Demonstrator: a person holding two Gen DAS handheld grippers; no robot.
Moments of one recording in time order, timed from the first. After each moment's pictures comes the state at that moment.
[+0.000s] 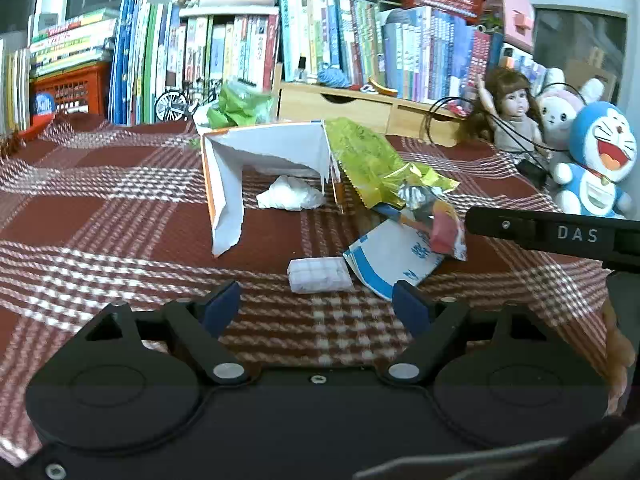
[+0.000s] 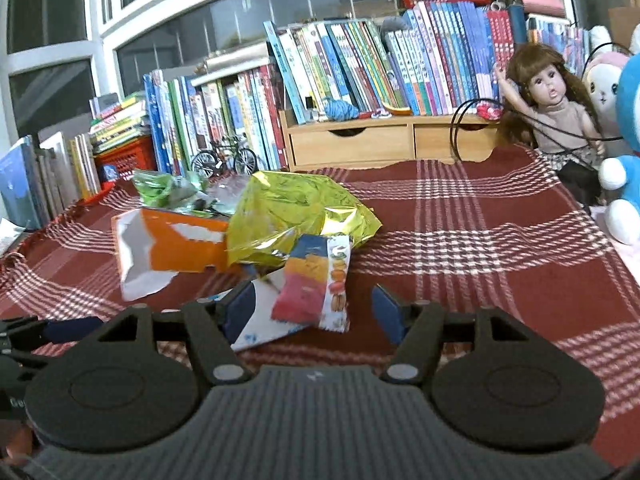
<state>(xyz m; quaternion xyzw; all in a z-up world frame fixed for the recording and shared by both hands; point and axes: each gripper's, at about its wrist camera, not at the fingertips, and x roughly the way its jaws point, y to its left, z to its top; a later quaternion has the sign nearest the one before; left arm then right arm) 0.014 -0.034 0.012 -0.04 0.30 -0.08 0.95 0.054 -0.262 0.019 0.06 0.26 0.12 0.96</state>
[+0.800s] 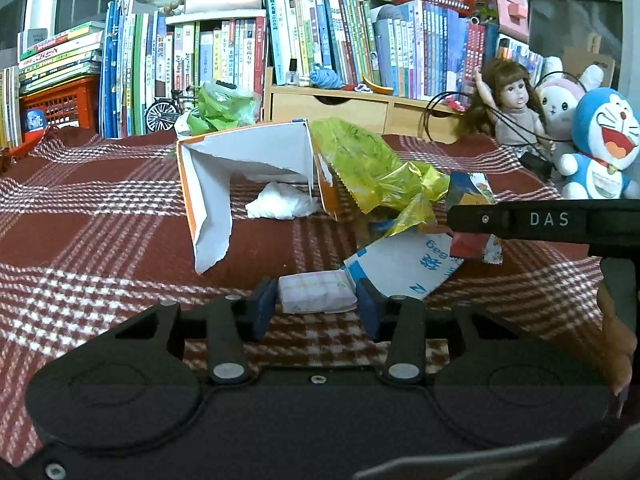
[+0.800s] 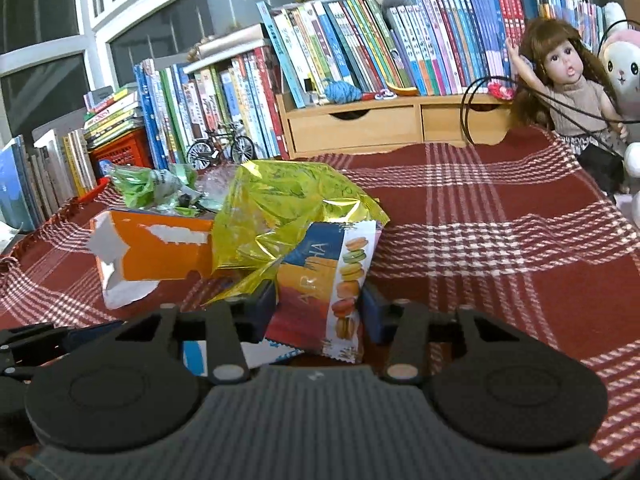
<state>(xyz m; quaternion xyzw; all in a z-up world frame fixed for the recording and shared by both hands) 0.022 -0.047 0.002 -0.02 0.28 -0.09 0.95 0.079 -0.263 0.009 0.08 0.28 0.13 0.95</state>
